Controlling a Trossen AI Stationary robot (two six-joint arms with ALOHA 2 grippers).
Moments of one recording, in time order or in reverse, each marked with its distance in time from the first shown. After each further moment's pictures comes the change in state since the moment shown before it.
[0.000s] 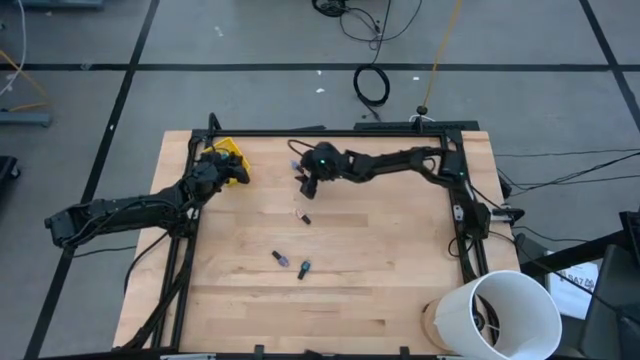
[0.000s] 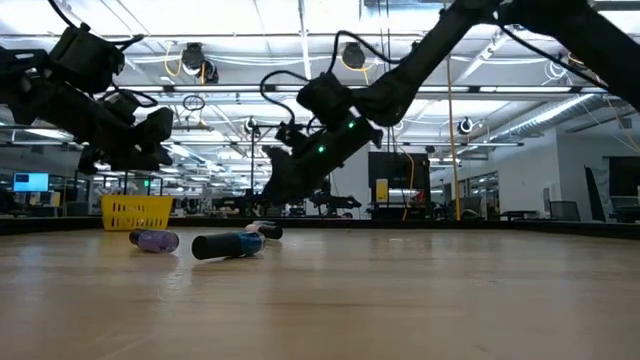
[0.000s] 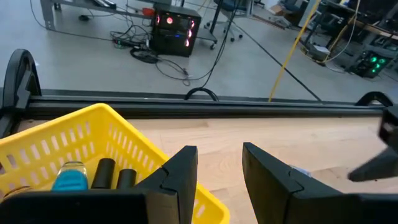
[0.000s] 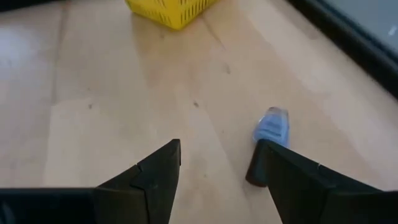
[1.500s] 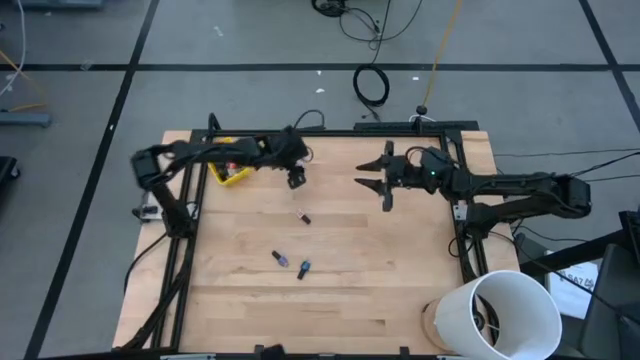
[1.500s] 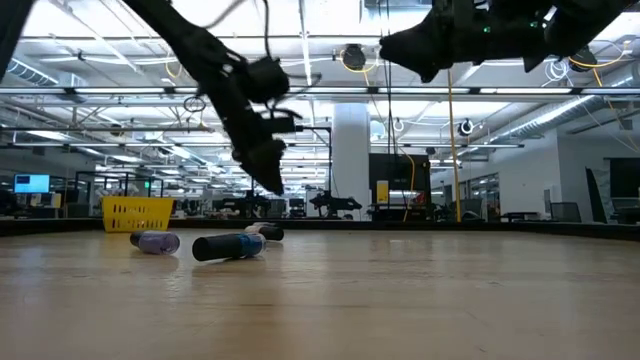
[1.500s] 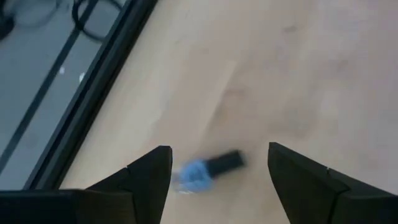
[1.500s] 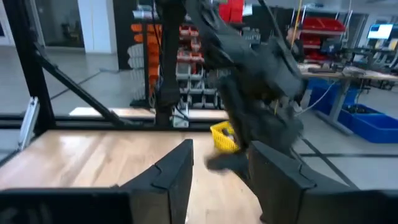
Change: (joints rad) left arm -0.054 0.996 1.013 -0.624 0.422 0.662; right arm 0.040 -1.067 -0.832 0.349 -0.179 -0.096
